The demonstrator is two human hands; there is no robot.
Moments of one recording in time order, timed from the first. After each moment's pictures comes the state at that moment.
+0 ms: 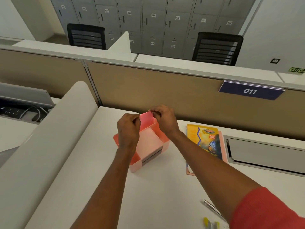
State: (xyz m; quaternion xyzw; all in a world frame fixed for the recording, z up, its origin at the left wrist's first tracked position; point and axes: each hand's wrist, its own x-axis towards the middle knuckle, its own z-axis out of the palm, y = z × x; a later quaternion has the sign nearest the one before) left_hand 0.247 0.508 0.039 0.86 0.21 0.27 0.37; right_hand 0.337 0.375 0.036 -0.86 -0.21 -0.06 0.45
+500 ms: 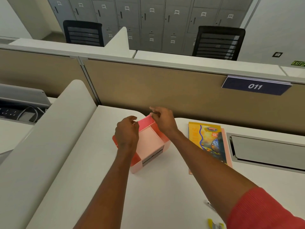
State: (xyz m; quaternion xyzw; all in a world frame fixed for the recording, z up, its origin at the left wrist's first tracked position) left_hand 0.261 0.516 0.010 0.88 0.30 0.16 0.33; right_hand 0.343 0.384 0.013 -0.88 -0.13 0.03 0.46
